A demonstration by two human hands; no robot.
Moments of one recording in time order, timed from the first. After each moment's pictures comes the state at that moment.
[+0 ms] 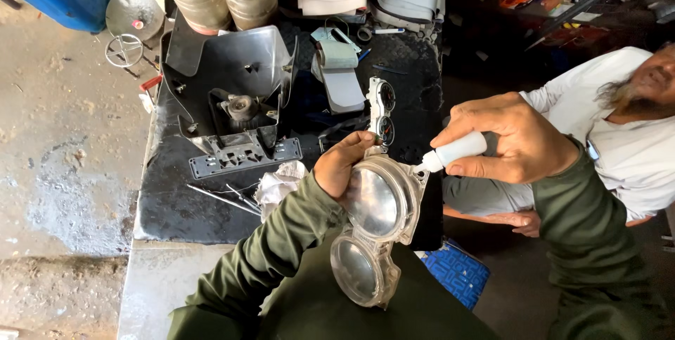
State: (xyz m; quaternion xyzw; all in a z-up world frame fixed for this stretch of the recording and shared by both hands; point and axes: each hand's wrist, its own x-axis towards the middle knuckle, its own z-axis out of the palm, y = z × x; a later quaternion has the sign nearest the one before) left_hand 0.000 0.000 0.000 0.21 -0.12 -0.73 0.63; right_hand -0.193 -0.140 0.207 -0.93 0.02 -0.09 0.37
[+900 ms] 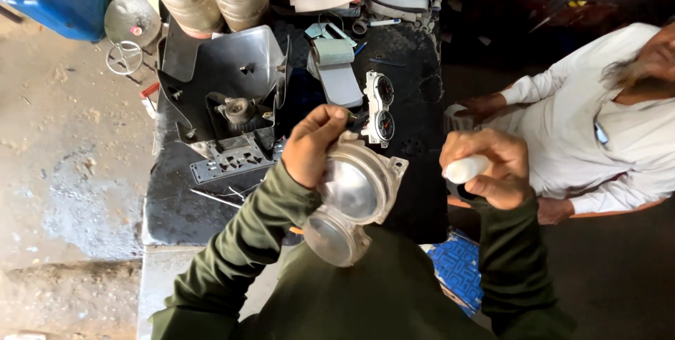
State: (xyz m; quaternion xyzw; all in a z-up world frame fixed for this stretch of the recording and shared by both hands) left_hand 0.038 0.001 0.044 0.28 -0.16 -0.65 0.69; right_hand -0.241 -0.113 0.101 -0.69 -0.01 -0.33 0.65
